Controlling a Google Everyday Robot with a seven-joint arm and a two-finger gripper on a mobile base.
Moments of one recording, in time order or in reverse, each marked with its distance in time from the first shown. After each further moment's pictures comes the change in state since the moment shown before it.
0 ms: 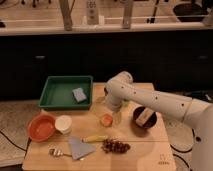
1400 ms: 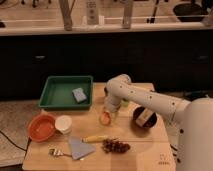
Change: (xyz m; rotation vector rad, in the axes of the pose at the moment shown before) arm 0.008 -0.007 0.042 -0.052 -0.079 -0.009
